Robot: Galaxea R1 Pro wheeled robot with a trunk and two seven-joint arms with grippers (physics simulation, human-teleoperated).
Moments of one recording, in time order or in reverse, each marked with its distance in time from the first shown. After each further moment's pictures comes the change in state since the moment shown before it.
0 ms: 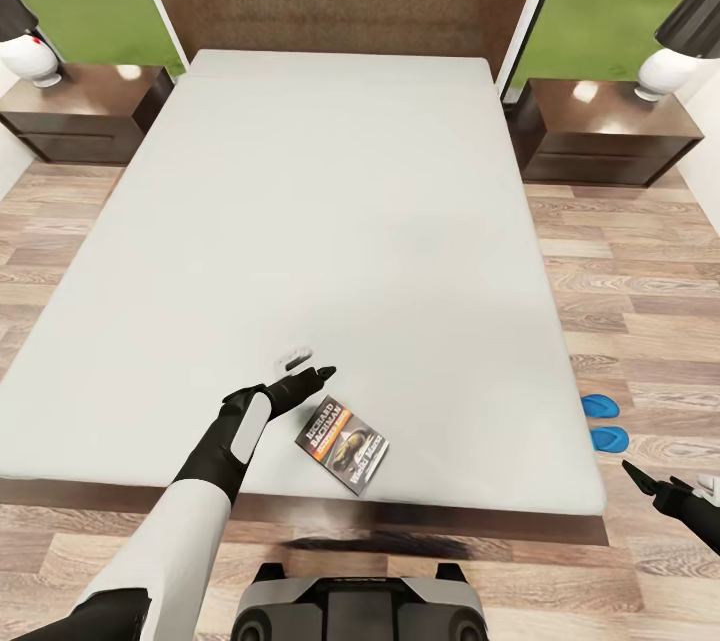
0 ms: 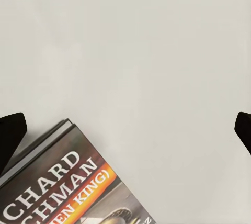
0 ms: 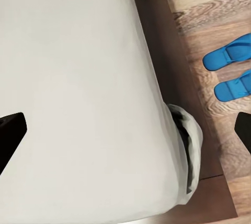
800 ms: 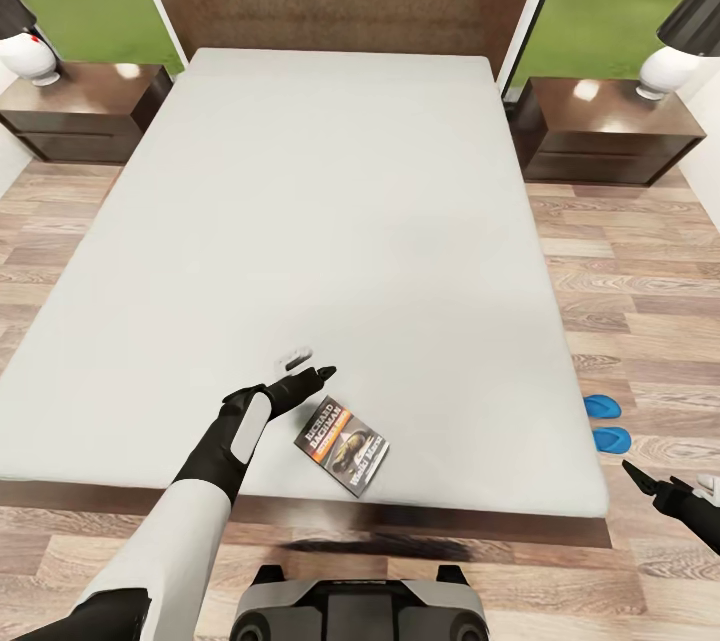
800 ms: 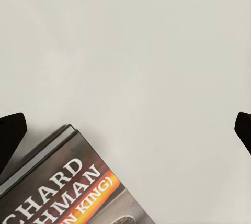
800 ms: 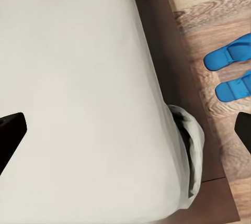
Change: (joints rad) left arm 0.000 0.000 0.000 0.000 0.000 0.000 -0.001; right arm 0.000 0.000 0.000 0.000 0.000 0.000 0.000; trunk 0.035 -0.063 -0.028
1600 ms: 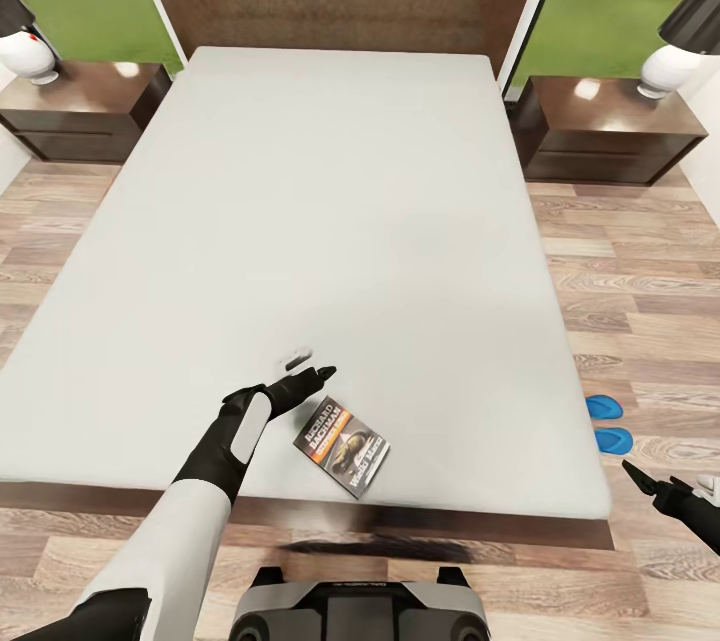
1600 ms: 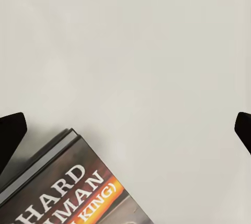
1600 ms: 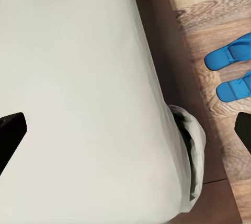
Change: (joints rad) left arm 0.000 0.000 0.001 0.000 0.001 0.000 0.000; right arm 0.000 0.000 0.000 0.000 0.000 0.000 0.000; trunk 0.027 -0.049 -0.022
